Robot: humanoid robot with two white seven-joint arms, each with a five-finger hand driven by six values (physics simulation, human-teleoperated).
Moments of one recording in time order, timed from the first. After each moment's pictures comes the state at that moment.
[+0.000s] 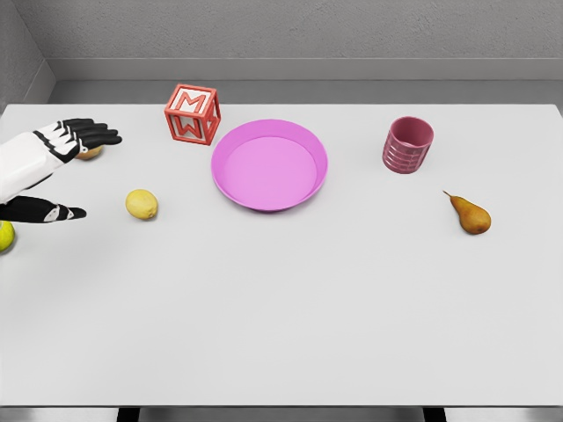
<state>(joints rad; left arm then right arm) -0.06 0.98 -0.08 -1.74 -0.15 -0.61 -0.23 -0.04 0.00 -0.33 0.20 0.29 -0.13 -0.04</state>
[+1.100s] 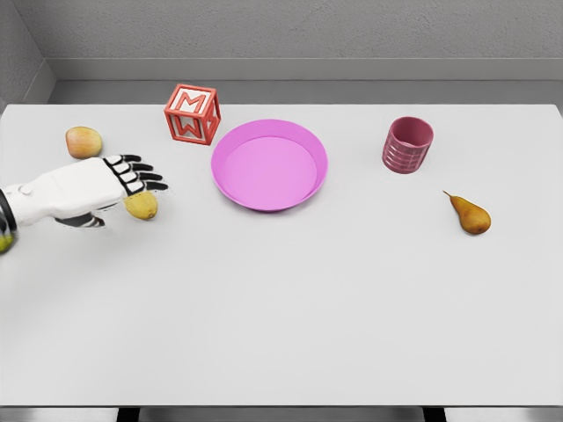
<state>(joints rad) -0.45 0.94 -0.54 -1.50 -0.64 -0.61 -0.22 -0.04 0.00 -0.32 0.20 0.29 -0.13 -0.04</state>
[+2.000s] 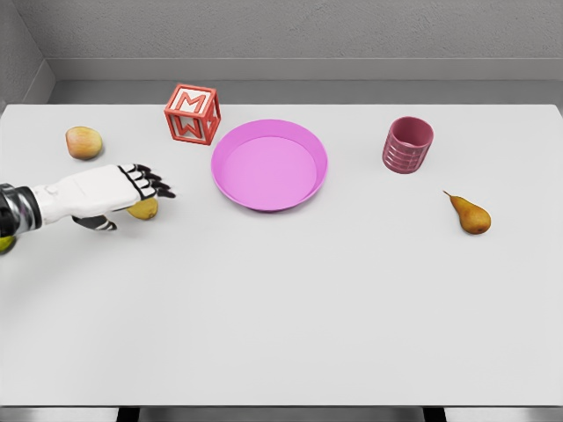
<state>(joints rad) -0.57 0.88 -0.71 -1.36 -0.64 -0.61 -0.22 -0.04 0.00 -0.32 0.20 0.29 -0.13 -0.04</state>
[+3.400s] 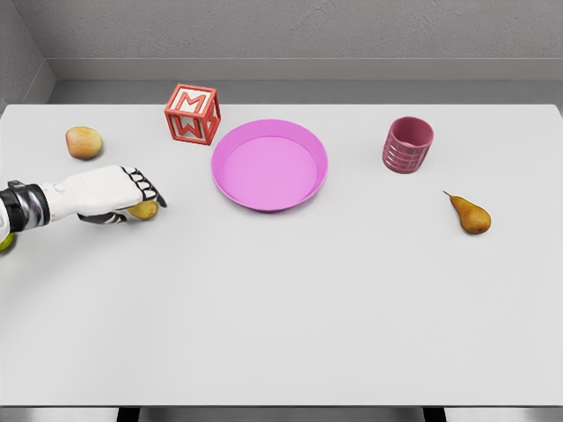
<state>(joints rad) -0.62 0.84 -0.75 -1.29 -0.69 -0.61 -0.23 -0.04 0.00 -0.32 0.20 0.29 -0.13 -0.04</state>
